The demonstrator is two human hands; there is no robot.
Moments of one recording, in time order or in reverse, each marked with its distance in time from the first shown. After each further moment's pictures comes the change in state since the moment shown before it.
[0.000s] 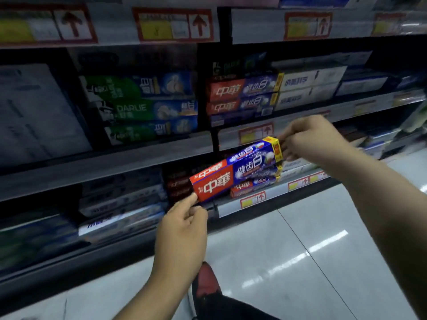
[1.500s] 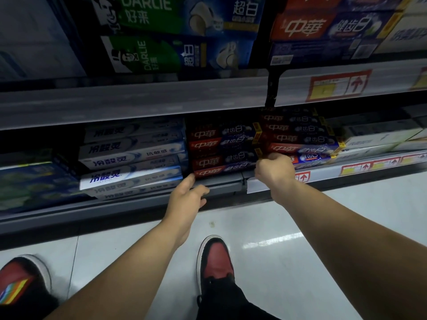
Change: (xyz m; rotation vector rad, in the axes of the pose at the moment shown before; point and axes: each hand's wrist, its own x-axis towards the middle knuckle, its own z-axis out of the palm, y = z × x) left_hand 0.110 -0.160 0.011 -0.330 -0.040 -0.470; right_hand 0.063 0.097 0.233 0.267 -0.093 0.387
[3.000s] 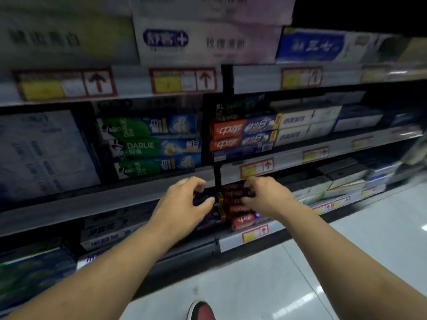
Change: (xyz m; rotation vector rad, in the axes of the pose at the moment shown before) left_hand -0.088 0.175 0.039 1.003 -0.080 0.831; right_hand -0.071 -0.102 -0.132 -0.945 0.002 -0.527
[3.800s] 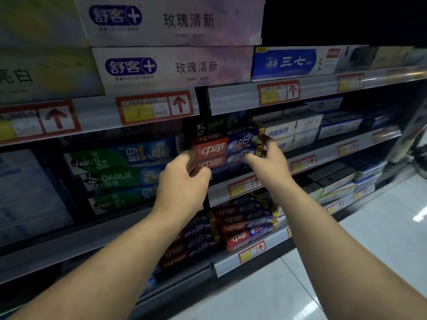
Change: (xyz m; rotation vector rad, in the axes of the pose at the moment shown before) left_hand 0.052 0.072 -0.022 -0.501 0.175 -0.049; right_hand 0.029 -0.002 -0.064 0.924 0.499 0.147
